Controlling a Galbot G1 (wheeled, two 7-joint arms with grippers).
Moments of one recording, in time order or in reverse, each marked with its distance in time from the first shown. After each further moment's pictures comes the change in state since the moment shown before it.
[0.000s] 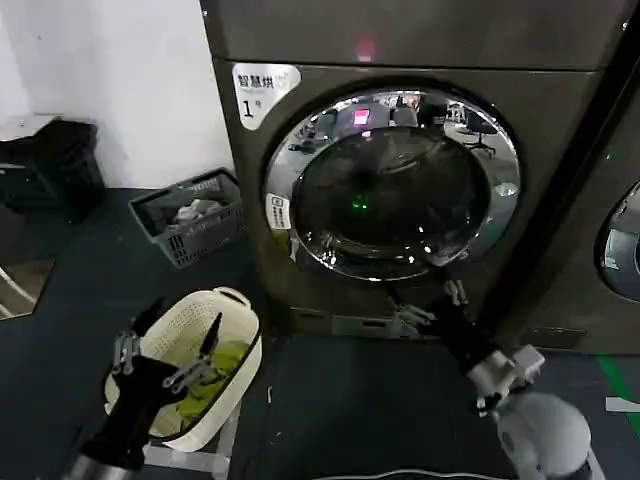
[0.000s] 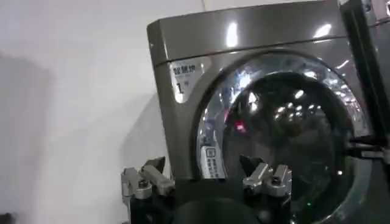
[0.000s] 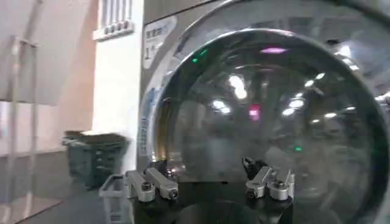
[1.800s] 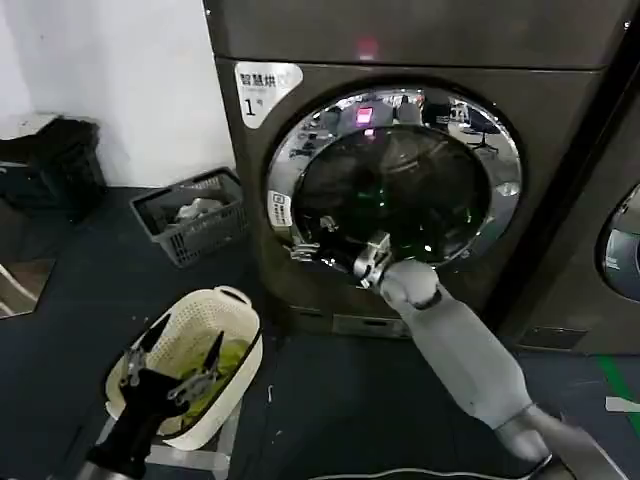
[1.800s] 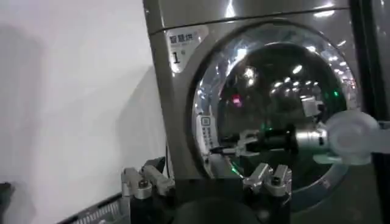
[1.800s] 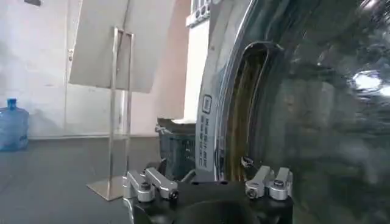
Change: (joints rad) left arm 0.033 -0.018 -0.043 -0.011 -0.018 0.084 0.080; right arm 0.631 0.257 -0.469 -0.660 0.086 0.053 -0.116
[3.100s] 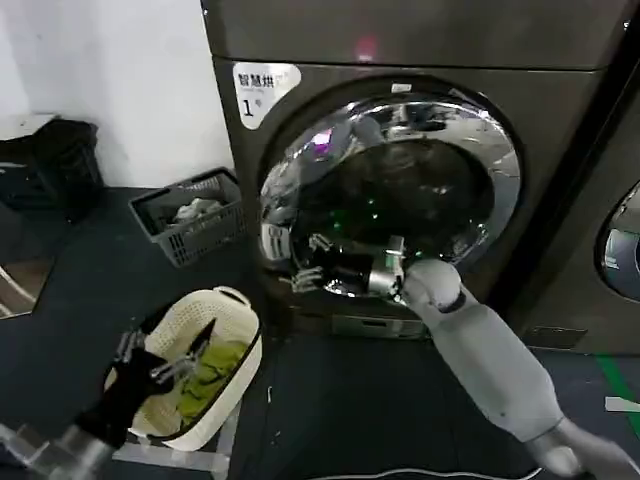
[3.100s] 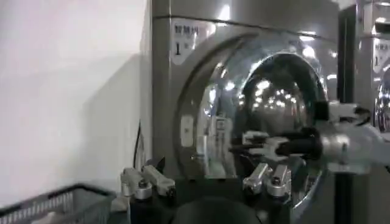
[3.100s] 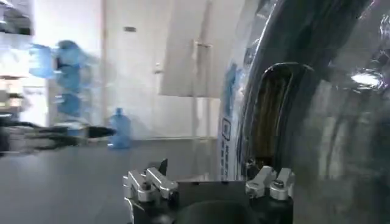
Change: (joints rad) left arm -0.214 0.288 -0.102 0.227 -0.432 0.177 0.097; right arm -0.132 -0.228 0.100 0.282 0.083 -0.094 -0.521
